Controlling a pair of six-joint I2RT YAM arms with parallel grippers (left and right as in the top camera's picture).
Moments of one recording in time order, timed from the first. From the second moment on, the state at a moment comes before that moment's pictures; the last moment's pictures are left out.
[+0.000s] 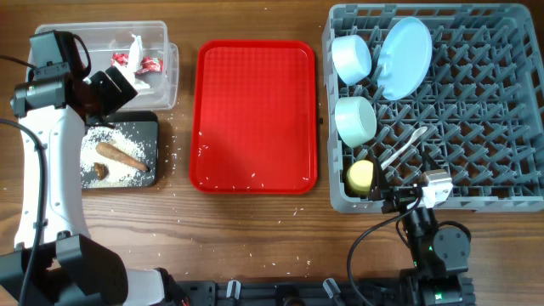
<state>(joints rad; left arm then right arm) 0.25 1.59 1.45 -0.96 -0.04 -0.43 0.09 0.02 0.01 0.00 -0.06 0.07</state>
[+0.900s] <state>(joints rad) 0.20 1.58 1.45 -0.96 -0.05 -0.42 0.09 0.02 0.01 0.00 -0.06 0.07</state>
